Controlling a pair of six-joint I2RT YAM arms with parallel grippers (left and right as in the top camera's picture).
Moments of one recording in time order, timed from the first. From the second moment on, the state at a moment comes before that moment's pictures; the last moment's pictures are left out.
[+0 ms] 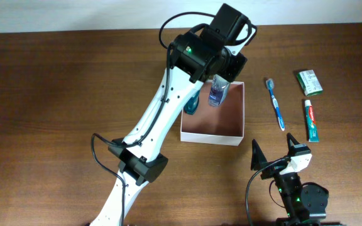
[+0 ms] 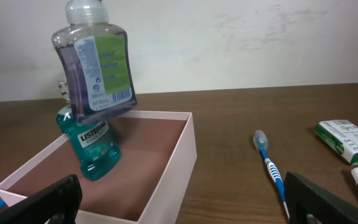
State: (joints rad) left arm -0.70 2.45 2.98 -1.42 0.05 0.00; right arm -0.02 0.01 0.01 -0.05 -0.21 0.12
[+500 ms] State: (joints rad) left arm -0.70 2.52 2.98 -1.44 0.05 0.00; right arm -0.02 0.01 0.01 -0.05 -0.21 0.12
